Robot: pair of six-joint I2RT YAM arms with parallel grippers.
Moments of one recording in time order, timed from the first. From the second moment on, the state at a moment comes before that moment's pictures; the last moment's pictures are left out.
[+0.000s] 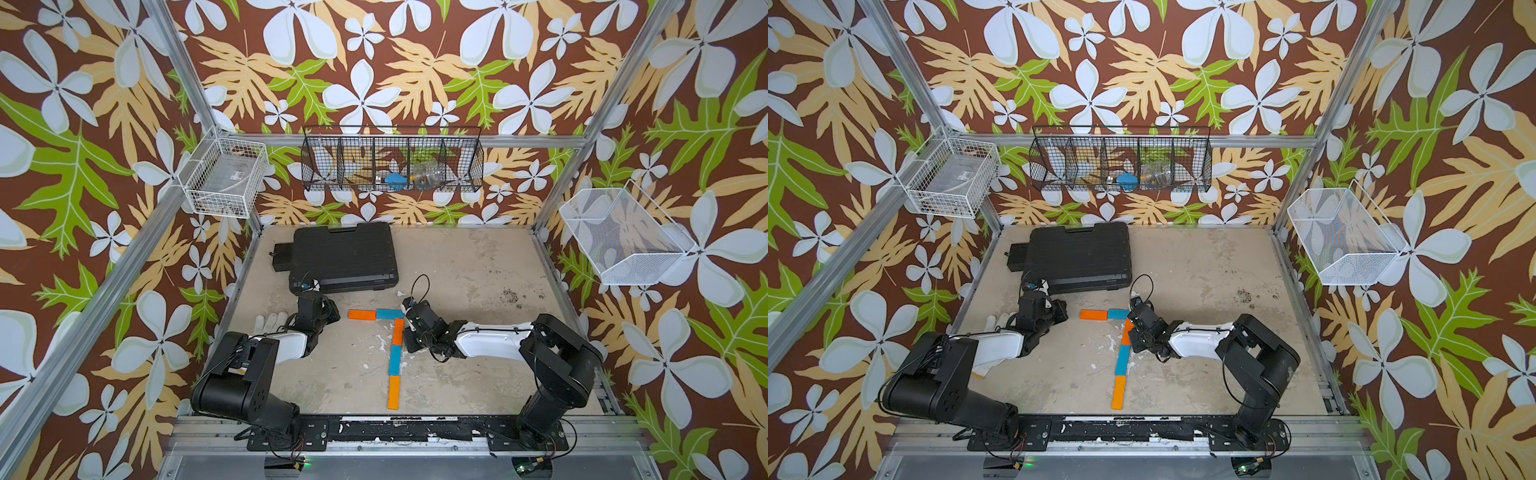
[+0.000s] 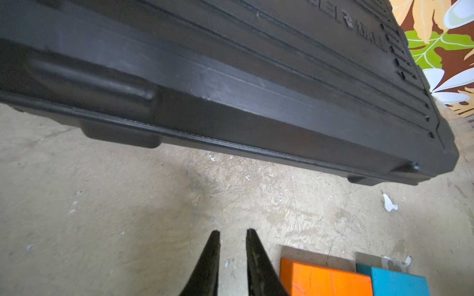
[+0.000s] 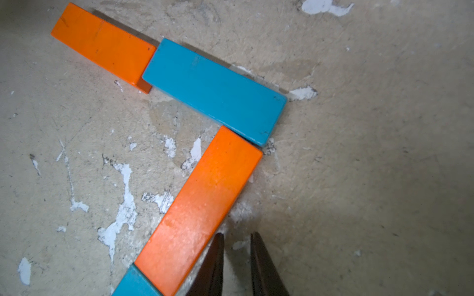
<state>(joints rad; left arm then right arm) -0.19 1.50 0.45 0.41 -0.02 -0.53 0.84 1.72 0.82 -0.04 0.10 0.39</state>
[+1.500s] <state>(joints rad) -0.19 1.50 0.45 0.40 -0.02 -0.53 1.35 1.51 0.56 -0.03 0.34 0.74</state>
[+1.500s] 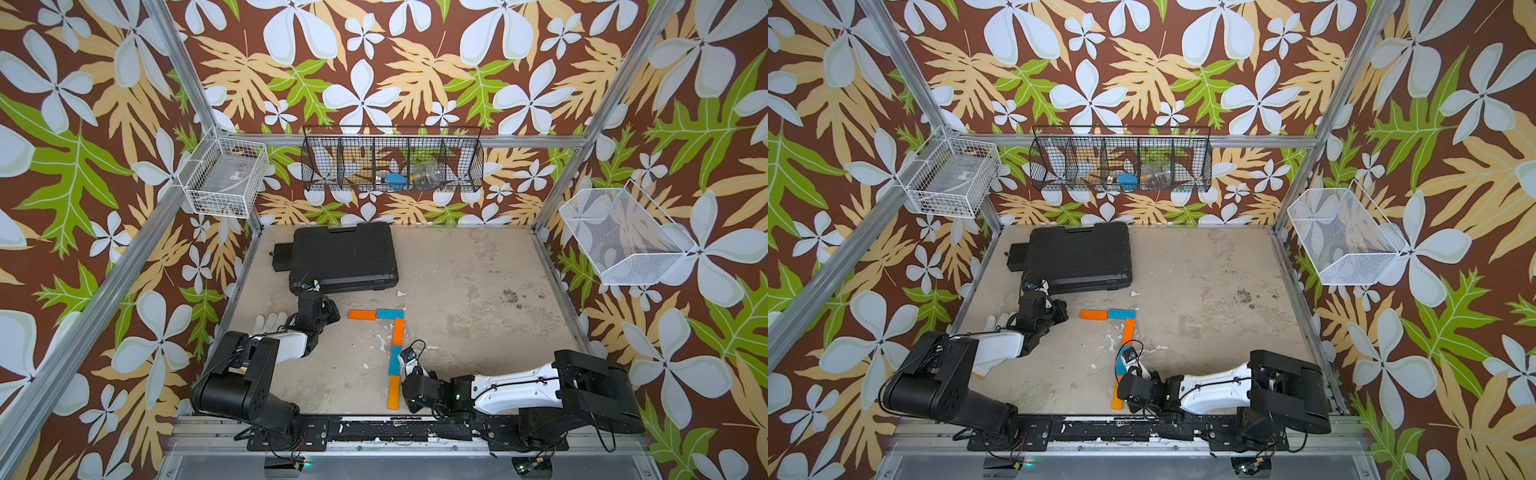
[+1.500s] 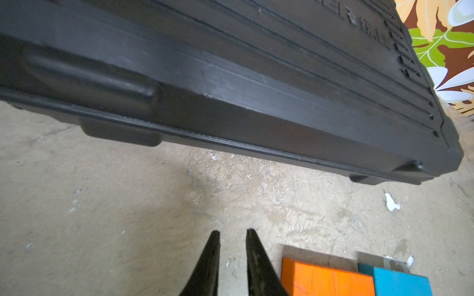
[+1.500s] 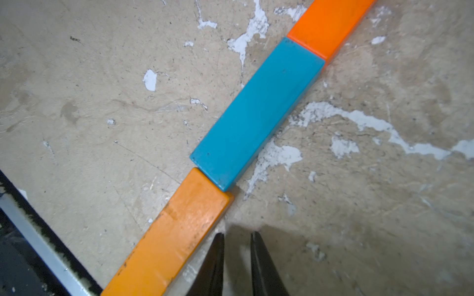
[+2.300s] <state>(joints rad) -0.19 1.50 0.45 0.40 -0.02 -0.53 1.41 1.53 0.58 -0.07 0.36 0.78</state>
